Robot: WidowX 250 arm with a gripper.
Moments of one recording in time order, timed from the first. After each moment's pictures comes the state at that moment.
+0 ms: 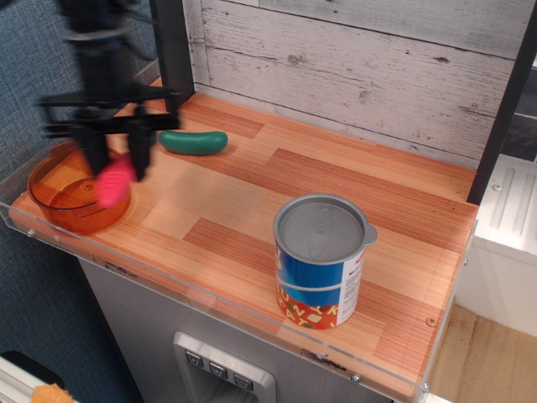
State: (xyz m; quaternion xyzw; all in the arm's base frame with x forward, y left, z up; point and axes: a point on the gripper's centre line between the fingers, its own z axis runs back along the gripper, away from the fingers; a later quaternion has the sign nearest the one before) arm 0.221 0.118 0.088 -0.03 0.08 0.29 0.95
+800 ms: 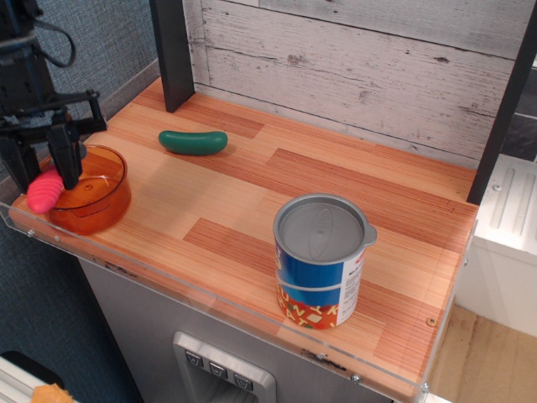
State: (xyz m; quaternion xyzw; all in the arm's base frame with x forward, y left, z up) arm 0.196 0.156 0.075 -0.06 0.13 0.36 0.92
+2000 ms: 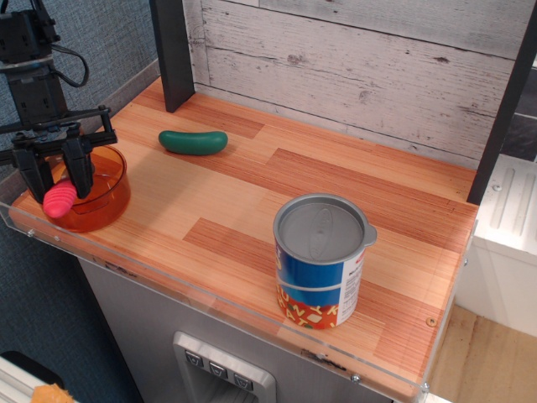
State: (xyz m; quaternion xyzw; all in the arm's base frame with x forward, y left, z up) arm 0.209 0.164 0.053 -0.07 0.16 0.38 0.91
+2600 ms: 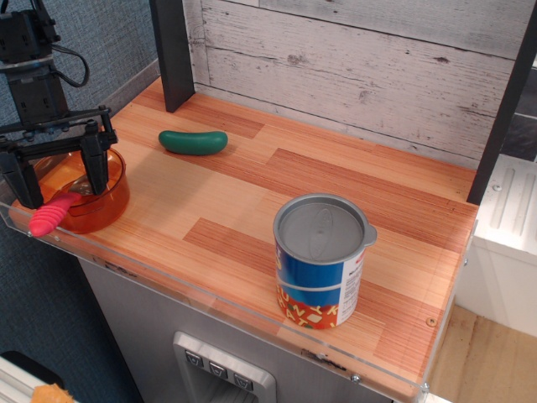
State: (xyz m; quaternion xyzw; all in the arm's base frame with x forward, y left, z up) arm 0.208 0.164 0.054 -0.07 0.16 0.37 0.91
